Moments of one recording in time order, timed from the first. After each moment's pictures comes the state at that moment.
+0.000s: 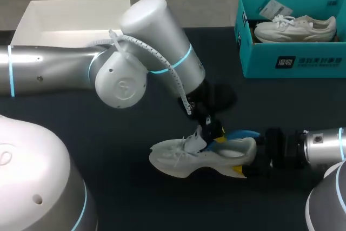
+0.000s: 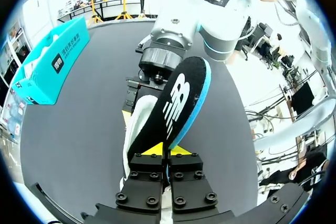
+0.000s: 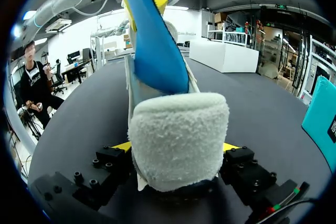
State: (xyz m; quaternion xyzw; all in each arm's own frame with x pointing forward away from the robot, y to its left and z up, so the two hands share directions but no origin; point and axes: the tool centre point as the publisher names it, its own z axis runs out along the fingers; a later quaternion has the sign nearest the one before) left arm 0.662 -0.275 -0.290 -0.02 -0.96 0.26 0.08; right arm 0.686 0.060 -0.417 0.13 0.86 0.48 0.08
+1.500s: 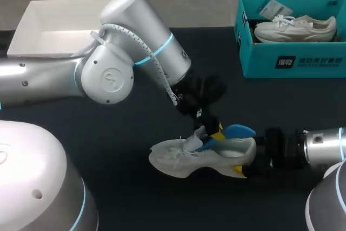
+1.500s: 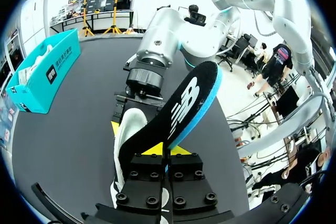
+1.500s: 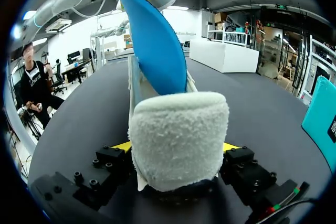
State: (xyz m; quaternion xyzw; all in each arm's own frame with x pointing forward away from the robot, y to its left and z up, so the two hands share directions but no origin) left arm 0.647 -0.268 -0.262 -0.04 -0.94 0.31 0.14; right arm 0.686 0.060 -0.417 0.13 0.86 0.48 0.08
